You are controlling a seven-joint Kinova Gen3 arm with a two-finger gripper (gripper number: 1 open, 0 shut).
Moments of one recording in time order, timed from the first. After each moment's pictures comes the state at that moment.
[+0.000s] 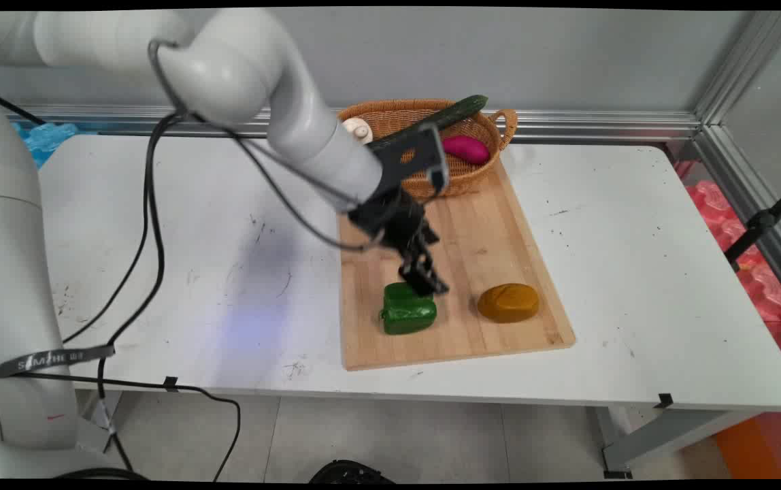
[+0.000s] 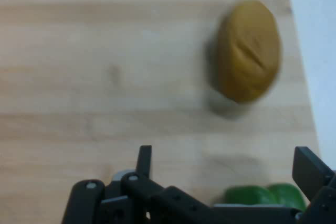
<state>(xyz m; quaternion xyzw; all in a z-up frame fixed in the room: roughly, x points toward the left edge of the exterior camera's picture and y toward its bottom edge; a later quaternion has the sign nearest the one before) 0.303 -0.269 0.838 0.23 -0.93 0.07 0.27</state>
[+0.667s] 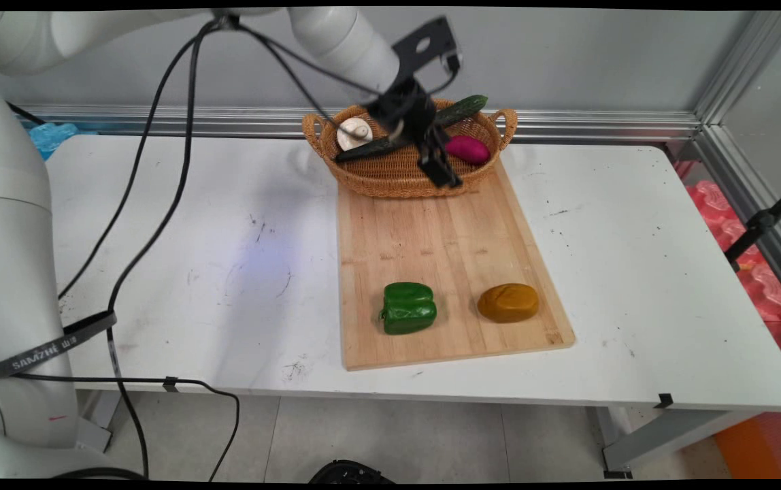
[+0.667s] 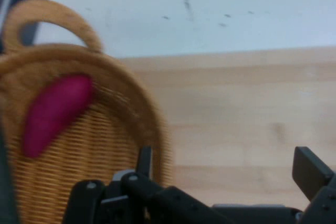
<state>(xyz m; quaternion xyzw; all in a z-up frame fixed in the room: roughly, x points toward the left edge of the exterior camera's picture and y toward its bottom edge) 0.335 -0.385 0.896 0.23 -0.92 0.15 0.27</state>
